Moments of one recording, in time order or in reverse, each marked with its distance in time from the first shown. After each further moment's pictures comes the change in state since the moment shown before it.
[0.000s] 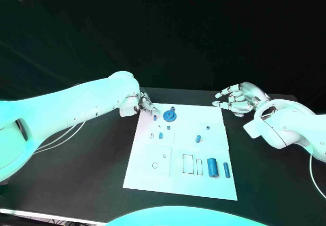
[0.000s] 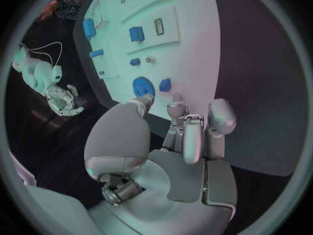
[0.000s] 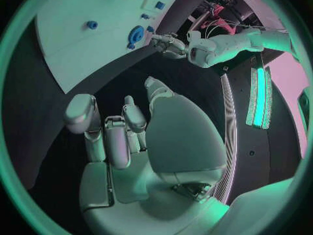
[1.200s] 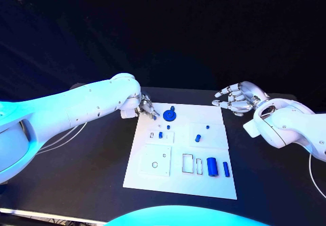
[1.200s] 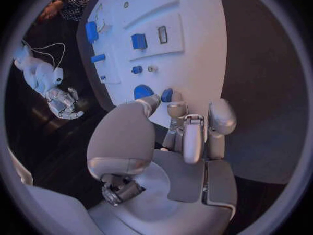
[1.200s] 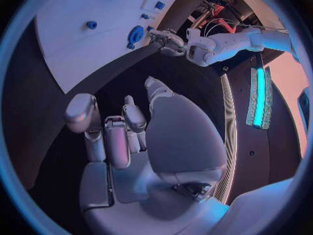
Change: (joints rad) left arm -0.010 0.015 -0.008 -0.016 0.030 0.029 0.007; left_hand 0.083 0.035 0.071 -0.007 0.000 0.056 -0.009 0.012 -0.017 -0.002 0.002 0.000 0.003 0.000 0.000 0.000 0.000 0.000 0.000 0.000 0.000 0.009; right arm 0.000 0.003 0.000 -0.001 -0.001 0.001 -0.001; right_hand 0.000 0.000 0.000 0.000 0.000 0.000 0.000 0.004 0.000 0.000 0.000 -0.004 -0.001 0.000 0.000 0.000 0.000 0.000 0.000 0.000 0.000 -0.001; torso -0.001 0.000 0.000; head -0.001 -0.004
